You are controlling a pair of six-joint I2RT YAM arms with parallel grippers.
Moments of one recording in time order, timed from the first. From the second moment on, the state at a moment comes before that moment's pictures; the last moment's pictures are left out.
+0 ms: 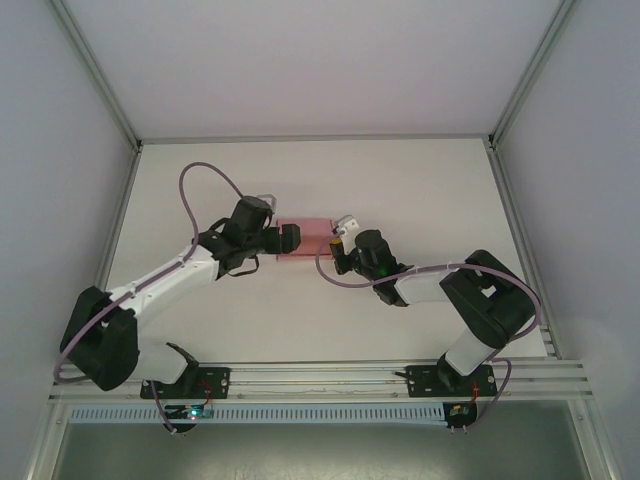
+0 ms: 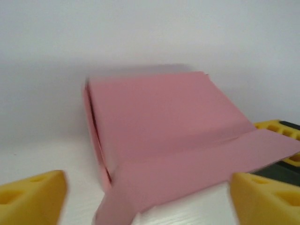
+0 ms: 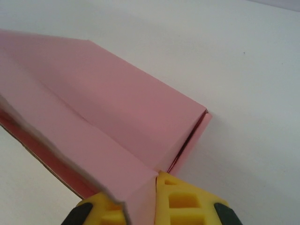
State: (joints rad) left arm -0.53 1.34 0.91 -0.35 0.05 -0.53; right arm 0.67 1.63 0.55 0.62 0.02 0.05
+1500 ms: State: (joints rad) left arm -0.34 1.69 0.87 -0.10 0.33 -0.86; right arm 0.51 1.09 0.36 0.29 -0.31 -0.03
